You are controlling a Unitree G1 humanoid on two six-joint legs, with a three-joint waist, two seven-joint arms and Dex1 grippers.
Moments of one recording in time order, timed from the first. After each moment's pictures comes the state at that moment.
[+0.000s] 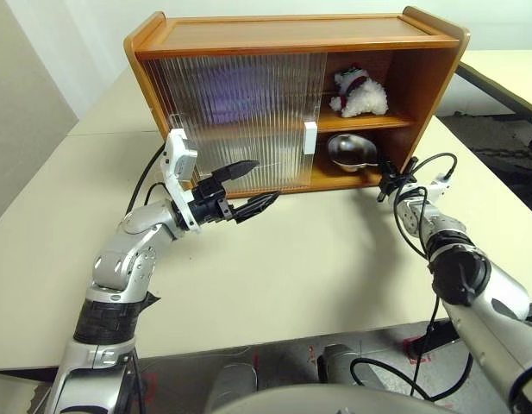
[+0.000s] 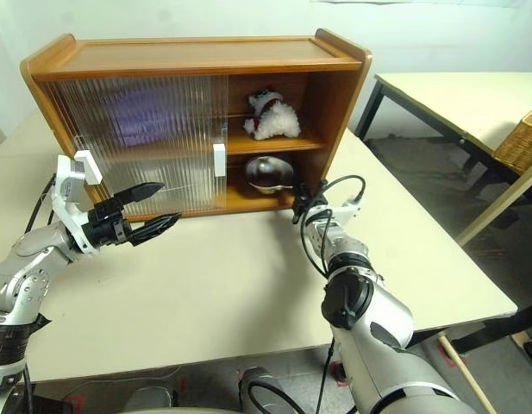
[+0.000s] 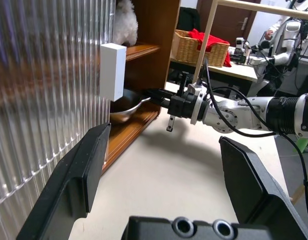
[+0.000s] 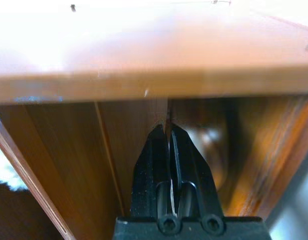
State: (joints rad) left arm -0.26 0.51 0.06 -0.20 -0.58 0.41 -0.88; right arm -0.88 -0.28 -0.85 1.31 0.95 0.43 0.46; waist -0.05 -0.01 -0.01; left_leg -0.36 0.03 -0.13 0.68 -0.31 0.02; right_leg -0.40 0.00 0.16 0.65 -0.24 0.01
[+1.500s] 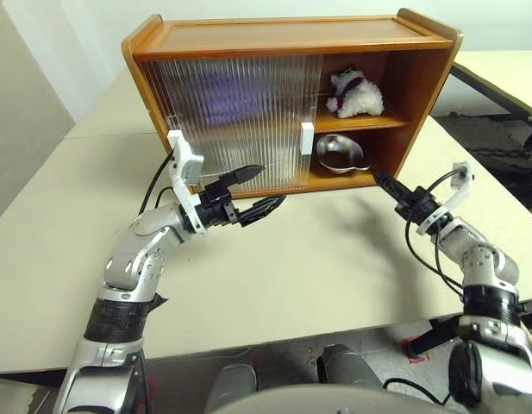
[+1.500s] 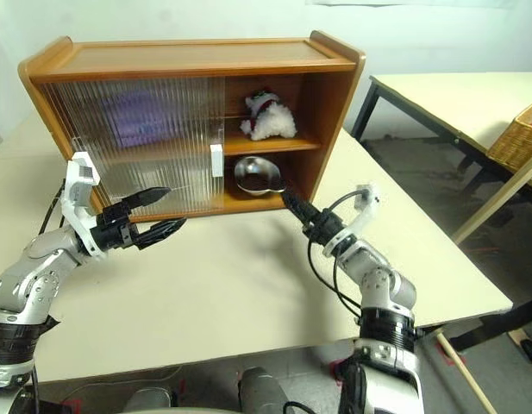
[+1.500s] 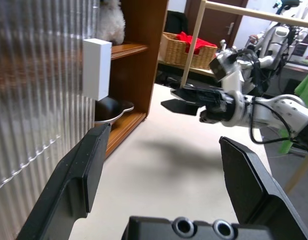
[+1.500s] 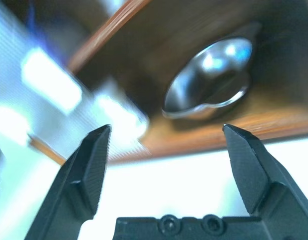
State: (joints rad) left arm -0.27 0.47 0.03 -0.14 -0.57 0.35 -0.92; right arm -0.28 -0.35 -0.29 0.13 0.56 0.51 0.71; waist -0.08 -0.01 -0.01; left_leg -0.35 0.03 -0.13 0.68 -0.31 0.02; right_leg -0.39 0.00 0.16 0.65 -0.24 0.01
